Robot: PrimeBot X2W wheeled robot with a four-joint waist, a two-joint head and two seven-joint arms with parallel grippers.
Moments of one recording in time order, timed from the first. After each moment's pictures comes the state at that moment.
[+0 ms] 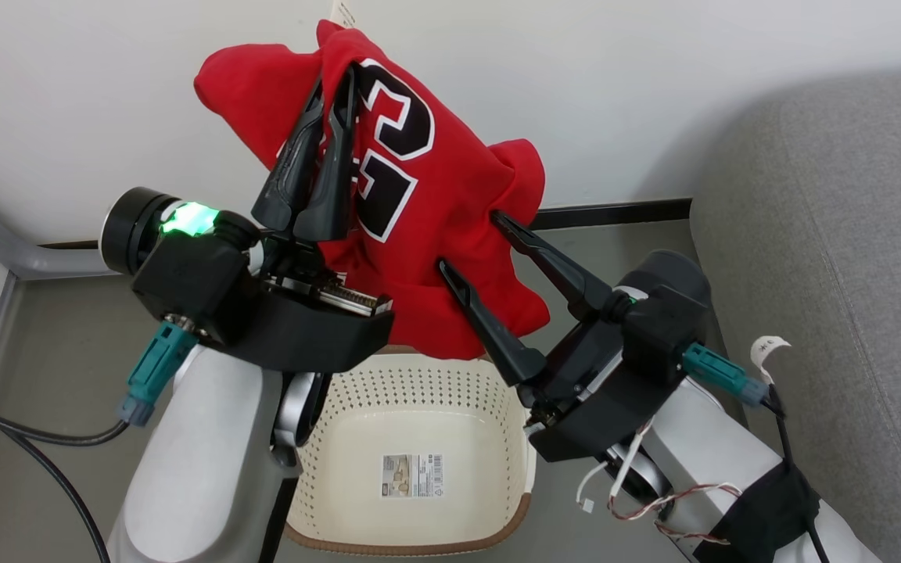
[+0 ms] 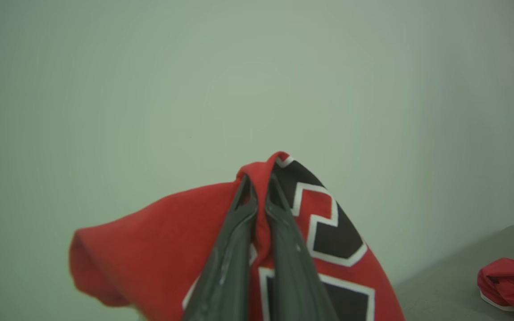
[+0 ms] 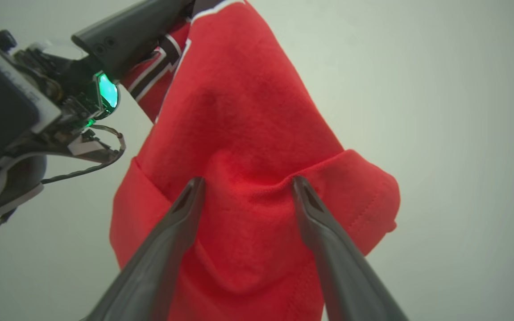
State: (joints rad) left arm -0.57 0.06 -0.32 0.05 -0.27 -0.04 -0.25; right arm -0.56 -0.10 0.67 0.20 0.33 0.12 -0.26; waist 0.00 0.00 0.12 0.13
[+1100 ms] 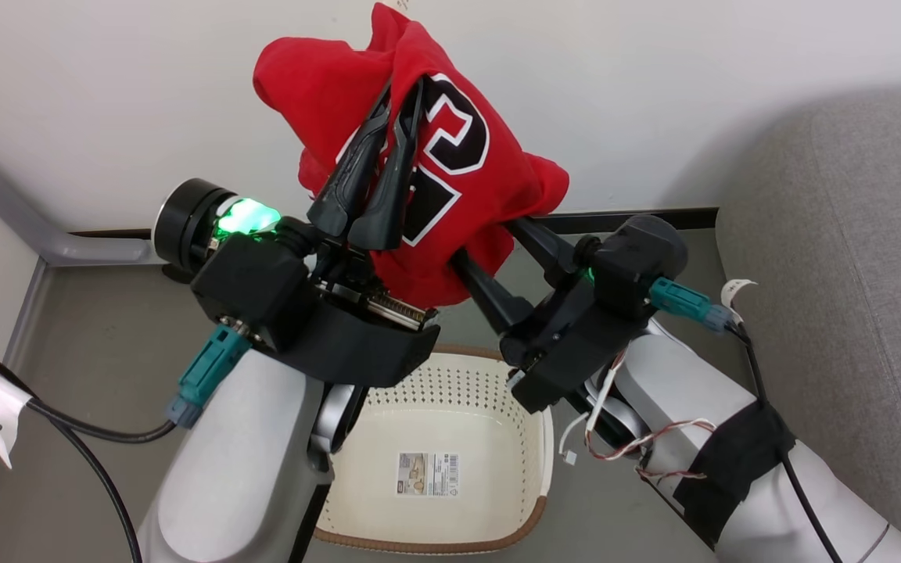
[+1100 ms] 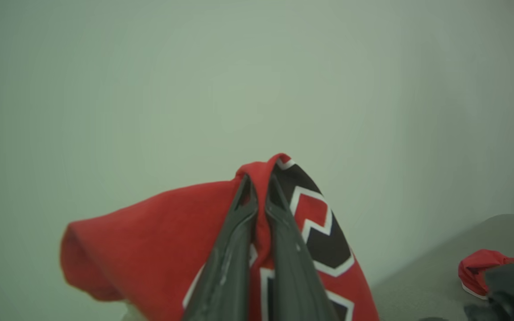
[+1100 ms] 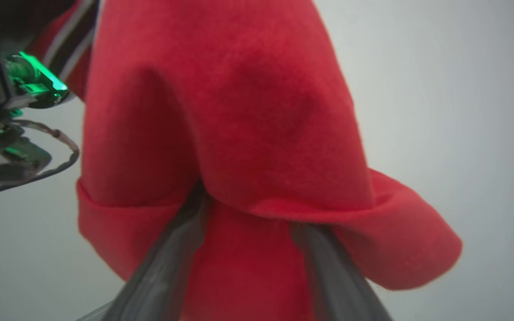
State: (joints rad) left arm -0.59 0.05 -0.39 0.05 -0.27 -0.05 -0.25; right arm -0.72 -0.08 0.76 0.41 0.46 0.12 -0.26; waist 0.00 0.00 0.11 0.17
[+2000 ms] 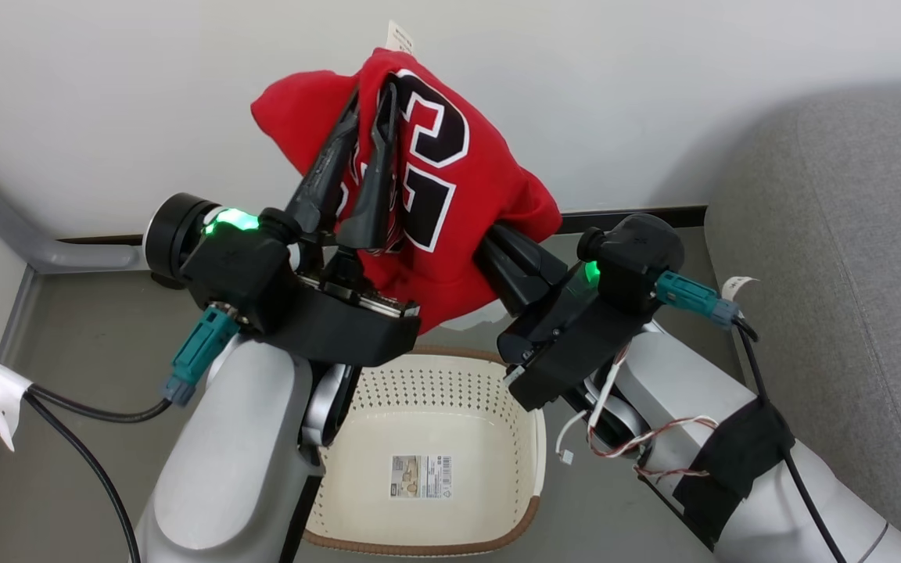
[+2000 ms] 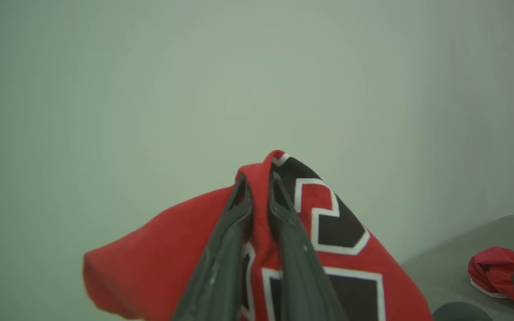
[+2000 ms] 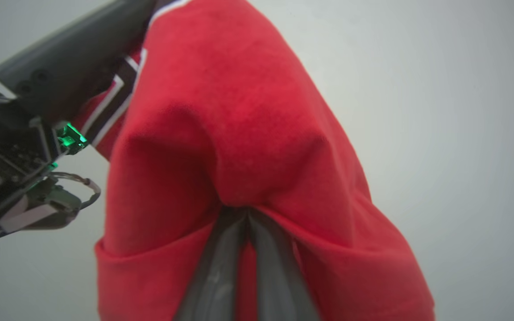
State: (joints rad) left arm -0.59 0.04 -0.37 0.13 -0.30 -0.03 -0.25; right arm -0.73 -0.08 0.77 0.40 0.52 0.12 -0.26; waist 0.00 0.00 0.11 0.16
